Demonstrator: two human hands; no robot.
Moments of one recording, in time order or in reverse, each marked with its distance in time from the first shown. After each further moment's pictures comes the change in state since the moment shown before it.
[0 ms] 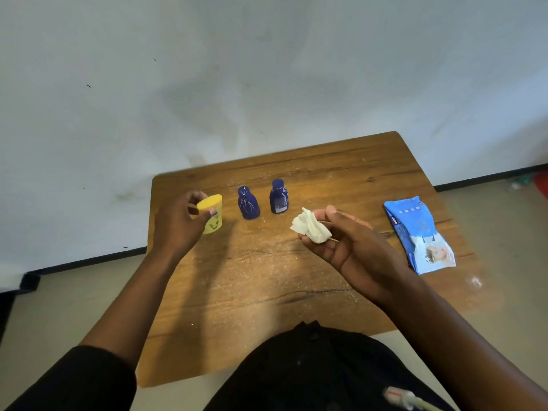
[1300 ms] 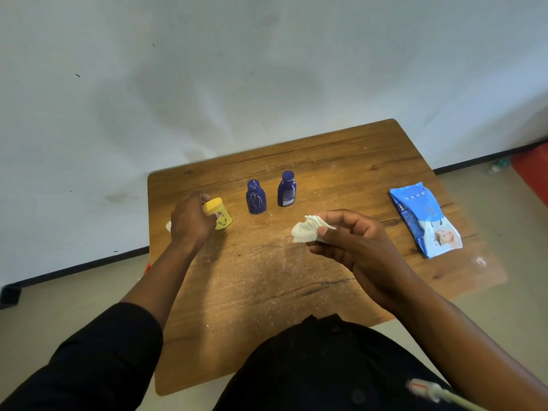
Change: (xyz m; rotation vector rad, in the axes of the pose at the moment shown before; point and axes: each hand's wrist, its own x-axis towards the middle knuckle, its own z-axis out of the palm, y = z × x) left_hand 0.046 -0.063 0.035 0.143 -0.080 -0.063; right_hand -0.003 0.038 0.037 -0.358 0.126 -0.151
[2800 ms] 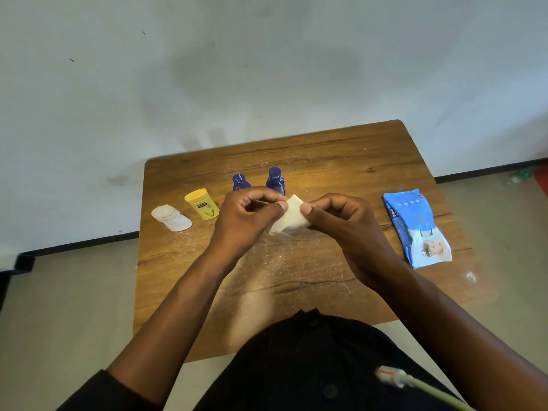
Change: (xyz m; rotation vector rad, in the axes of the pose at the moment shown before) left_hand -0.116 0.162 -0.011 -0.787 -0.240 0.157; right_hand 0.027 -0.027 -0.046 -0.156 -0.155 -0.194
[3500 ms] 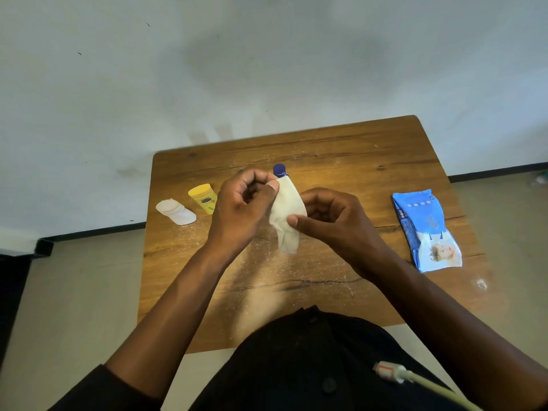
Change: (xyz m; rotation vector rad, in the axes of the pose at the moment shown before) left_hand 0.007 0.015 0.008 0.053 0.130 0.040; right_hand 0.019 0.004 -0.007 -0.142 -0.177 -0.060
